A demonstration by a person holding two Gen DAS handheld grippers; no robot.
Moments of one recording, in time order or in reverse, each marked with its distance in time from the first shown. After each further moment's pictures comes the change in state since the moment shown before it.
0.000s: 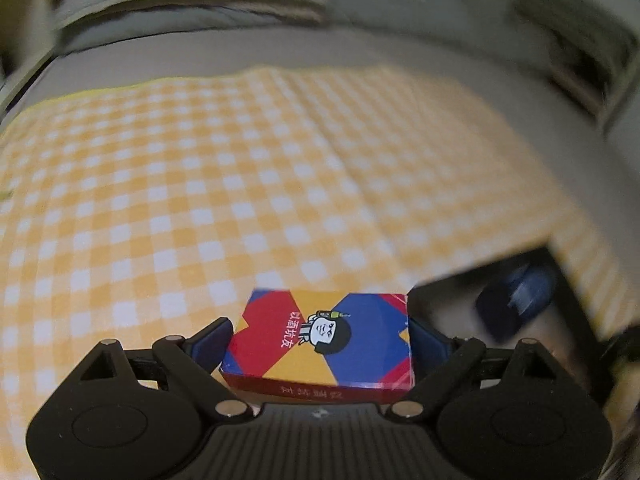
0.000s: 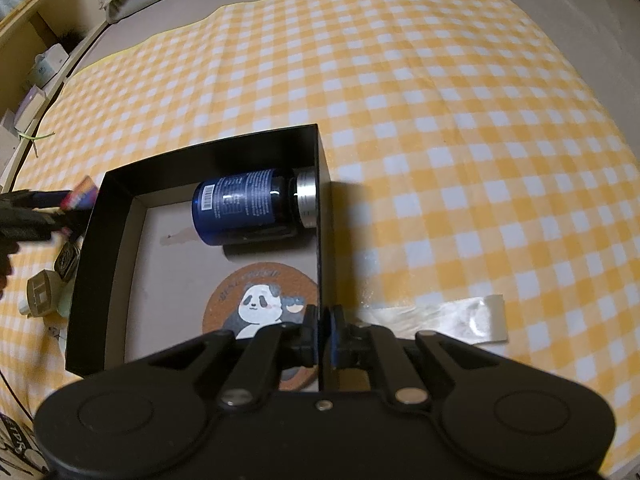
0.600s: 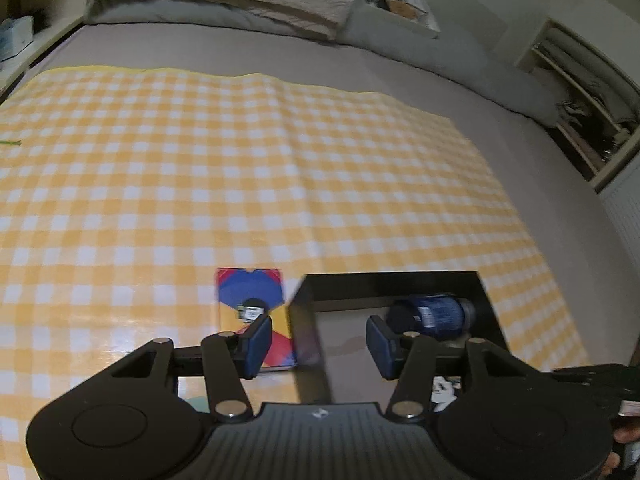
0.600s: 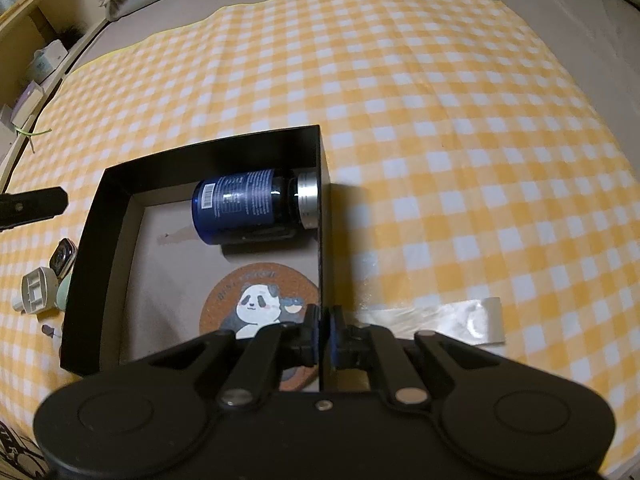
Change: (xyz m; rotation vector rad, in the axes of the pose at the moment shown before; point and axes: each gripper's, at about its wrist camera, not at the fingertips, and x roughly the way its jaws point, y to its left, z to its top) left arm -0.027 -0.055 -0.016 -0.141 -0.015 -0.023; right arm -0.001 0.002 -0.002 -0.019 -0.012 -0.020
